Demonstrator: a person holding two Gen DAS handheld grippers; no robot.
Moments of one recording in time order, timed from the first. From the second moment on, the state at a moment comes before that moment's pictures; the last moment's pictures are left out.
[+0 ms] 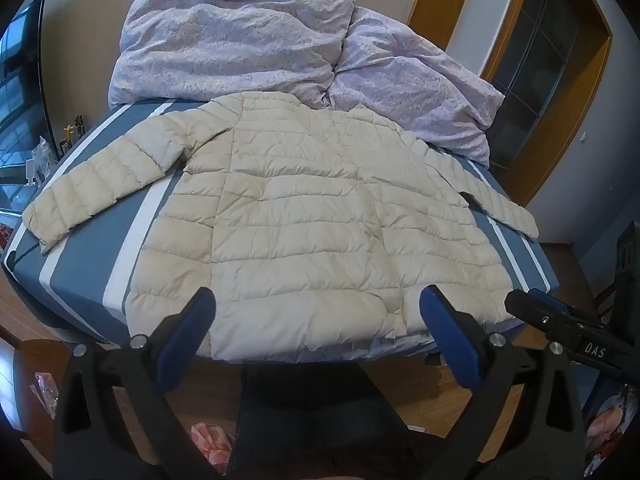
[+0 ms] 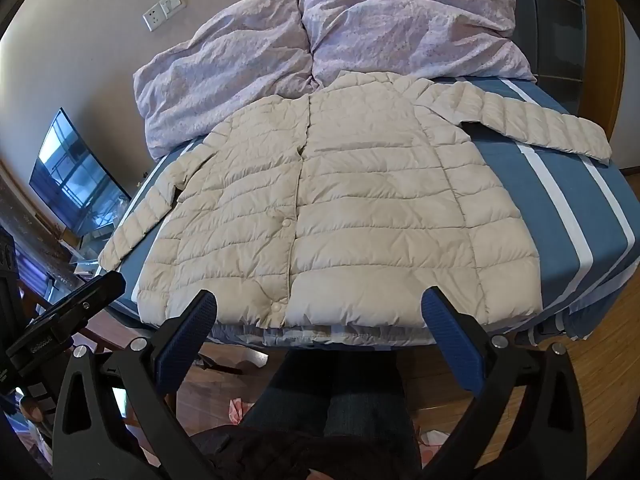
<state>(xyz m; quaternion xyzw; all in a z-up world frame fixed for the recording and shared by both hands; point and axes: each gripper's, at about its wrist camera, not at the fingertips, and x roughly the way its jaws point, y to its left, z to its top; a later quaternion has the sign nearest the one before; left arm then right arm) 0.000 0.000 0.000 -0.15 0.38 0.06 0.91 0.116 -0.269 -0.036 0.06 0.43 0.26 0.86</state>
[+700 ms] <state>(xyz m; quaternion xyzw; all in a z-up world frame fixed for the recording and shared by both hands) 0.000 0.000 0.000 -0.15 0.38 0.06 0.91 0.116 -0.269 -0.036 0.06 0.43 0.26 0.86</state>
